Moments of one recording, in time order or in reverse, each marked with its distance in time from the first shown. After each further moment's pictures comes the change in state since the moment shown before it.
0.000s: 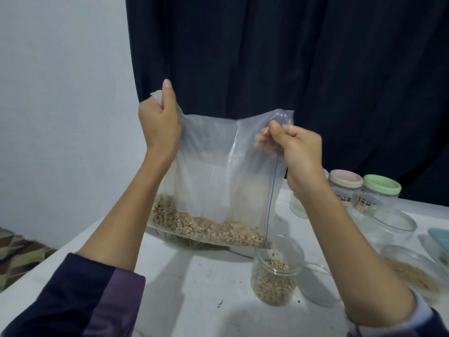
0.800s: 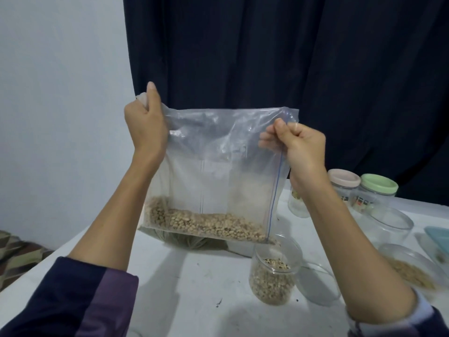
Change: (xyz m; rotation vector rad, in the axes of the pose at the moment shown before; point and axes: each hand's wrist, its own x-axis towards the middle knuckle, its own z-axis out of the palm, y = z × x) left_hand 0.007 -0.012 -0.010 0.082 0.052 -0.021; right_hand 0.002 -0.004 -0.005 0.023 0.013 -0.040
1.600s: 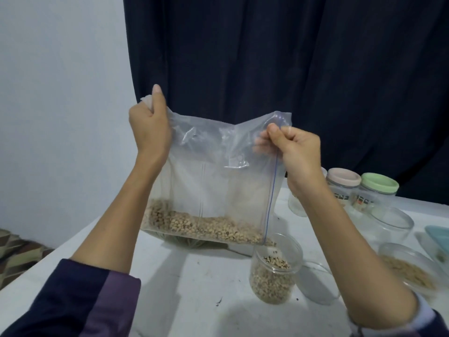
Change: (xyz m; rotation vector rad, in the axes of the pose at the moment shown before) left_hand -0.004 -0.004 0.001 -0.003 -0.027 -0.001; right_hand -0.003 0.007 0.000 -0.103 0.003 -0.006
